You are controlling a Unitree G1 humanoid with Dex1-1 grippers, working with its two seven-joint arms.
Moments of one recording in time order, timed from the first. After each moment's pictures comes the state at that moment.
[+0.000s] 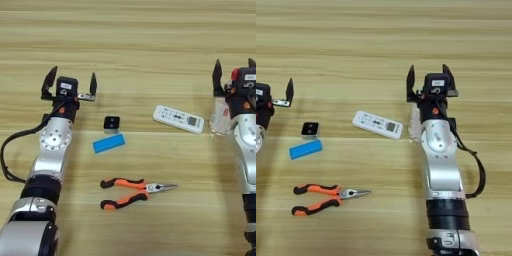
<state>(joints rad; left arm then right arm) -0.39 0.20 0.07 0.60 0.07 -0.43 0.00 -0.25 -0.04 -0.11 -0.01 -0.05 -0.03 -0.04</state>
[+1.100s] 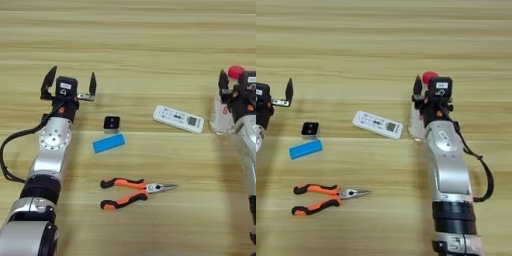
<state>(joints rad) -0.39 0.21 0.07 0.60 0.07 -0.44 0.00 -0.21 -0.06 -0.13 -0.11 0.07 0.16 0.03</state>
